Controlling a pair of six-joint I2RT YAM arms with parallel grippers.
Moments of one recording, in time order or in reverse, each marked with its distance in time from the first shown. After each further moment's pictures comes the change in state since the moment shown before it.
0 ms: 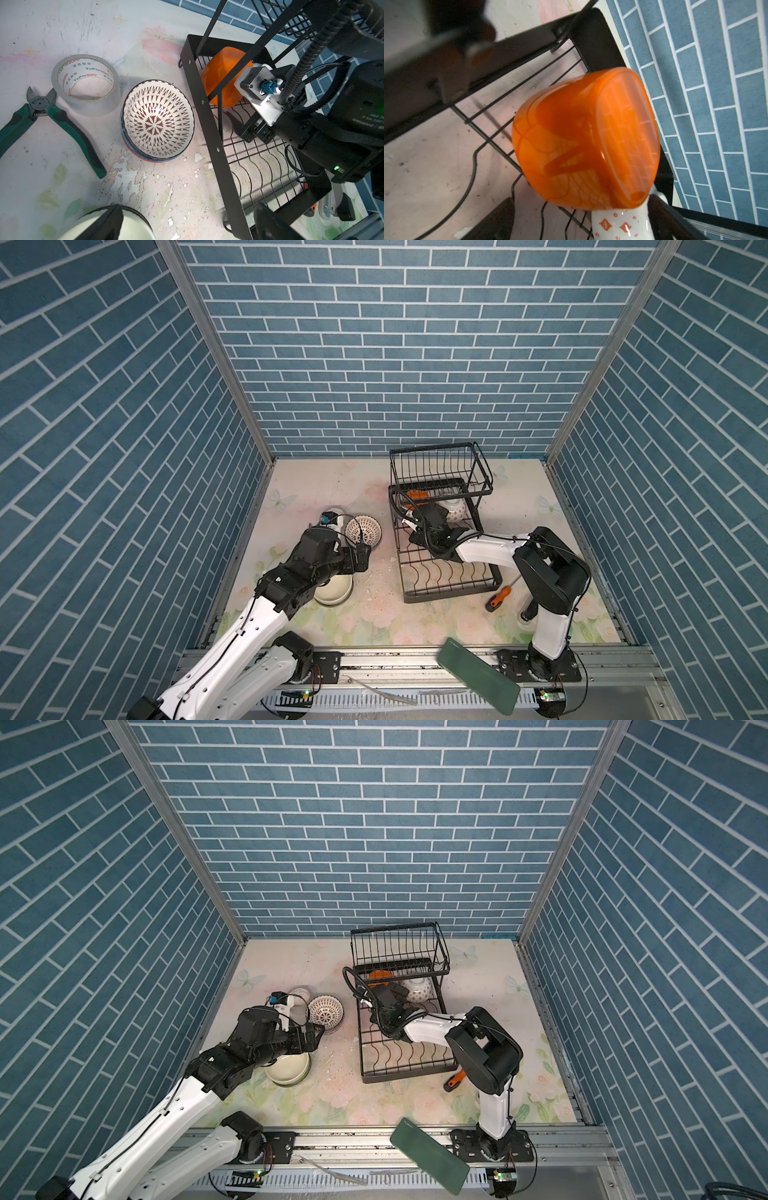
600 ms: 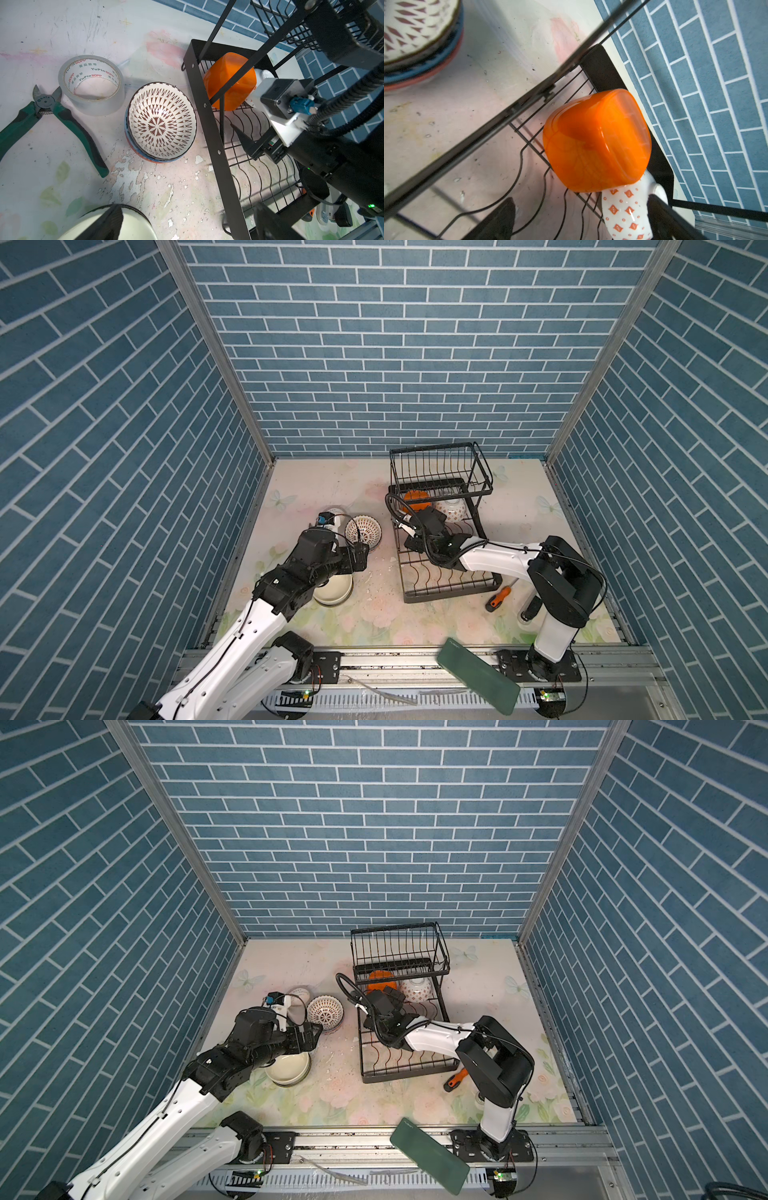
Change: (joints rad) left arm 0.013 -0.024 -0.015 0.004 -0.006 -0.024; right arm 0.082 -0.105 -0.054 -0.037 0.007 0.095
